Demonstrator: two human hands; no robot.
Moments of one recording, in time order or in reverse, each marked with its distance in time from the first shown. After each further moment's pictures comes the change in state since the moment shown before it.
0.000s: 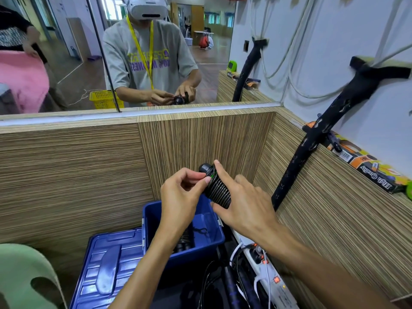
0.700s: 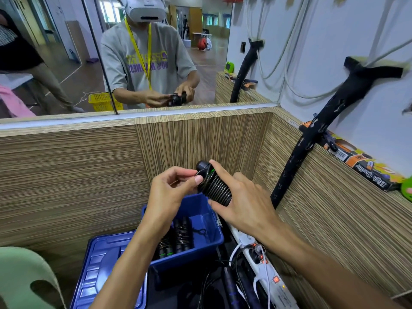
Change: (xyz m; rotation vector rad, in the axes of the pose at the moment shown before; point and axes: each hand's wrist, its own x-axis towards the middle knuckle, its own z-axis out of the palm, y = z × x) left_hand 0.009 0.010 -0.020 -0.220 -0.132 -0.182; right_hand 0.002 0.009 -0.002 0.060 0.020 -0.034
